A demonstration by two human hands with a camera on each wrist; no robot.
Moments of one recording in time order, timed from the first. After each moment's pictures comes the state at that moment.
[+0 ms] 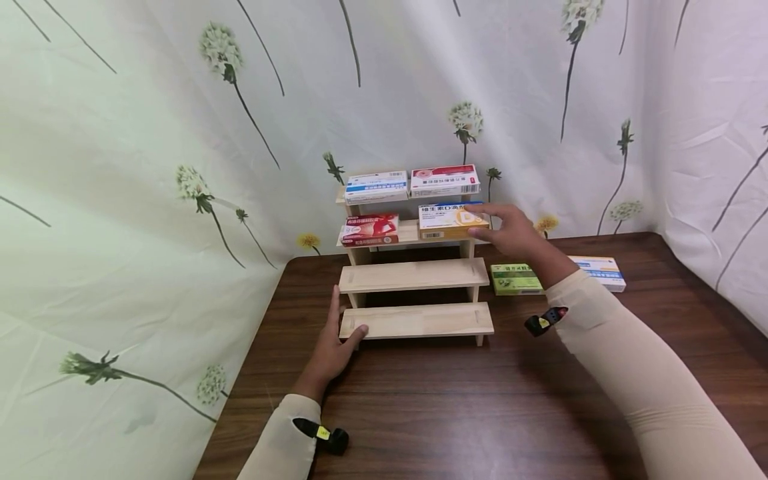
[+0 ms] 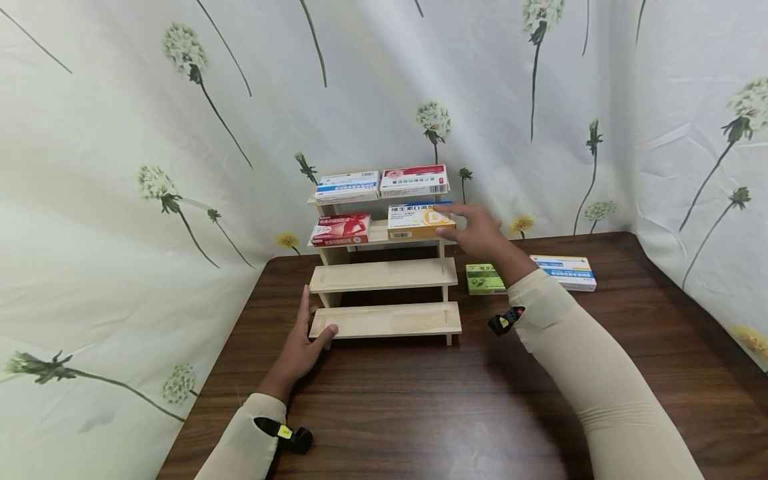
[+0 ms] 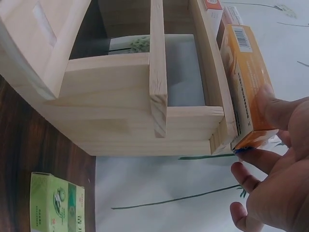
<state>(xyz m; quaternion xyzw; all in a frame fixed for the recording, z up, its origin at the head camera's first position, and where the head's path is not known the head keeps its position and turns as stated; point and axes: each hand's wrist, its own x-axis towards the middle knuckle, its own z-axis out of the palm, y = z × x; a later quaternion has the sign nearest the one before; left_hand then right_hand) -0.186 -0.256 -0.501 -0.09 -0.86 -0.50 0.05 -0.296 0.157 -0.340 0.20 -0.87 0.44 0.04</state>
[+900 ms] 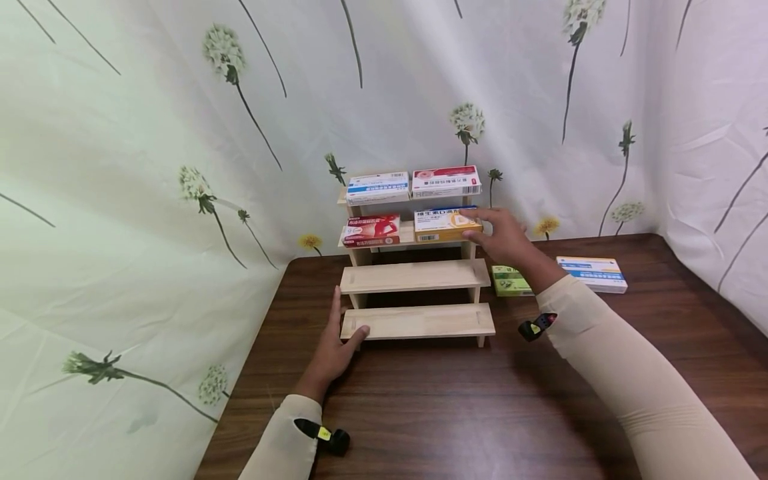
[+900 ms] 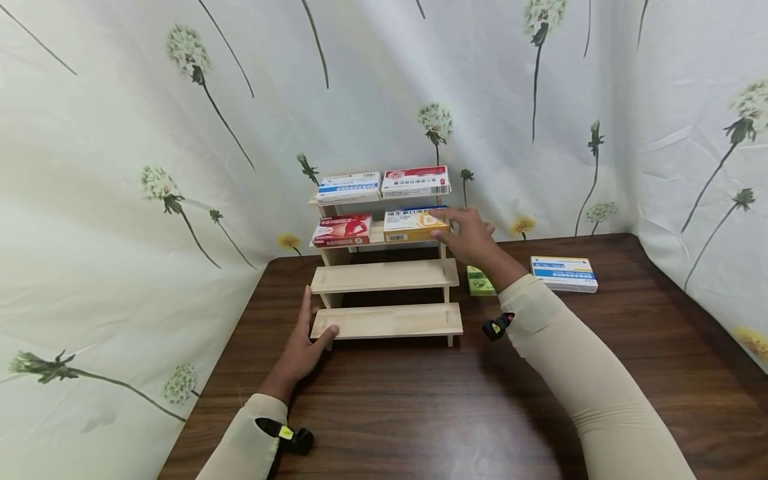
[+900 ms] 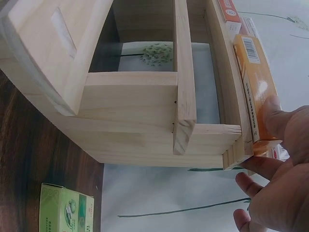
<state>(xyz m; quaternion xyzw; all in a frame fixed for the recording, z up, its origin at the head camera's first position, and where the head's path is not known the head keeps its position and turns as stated) -0.187 -0.256 -0.502 -0.09 -0.85 -0.51 0.04 -0.295 0.138 -0.351 0.17 -0.90 0.40 0.08</state>
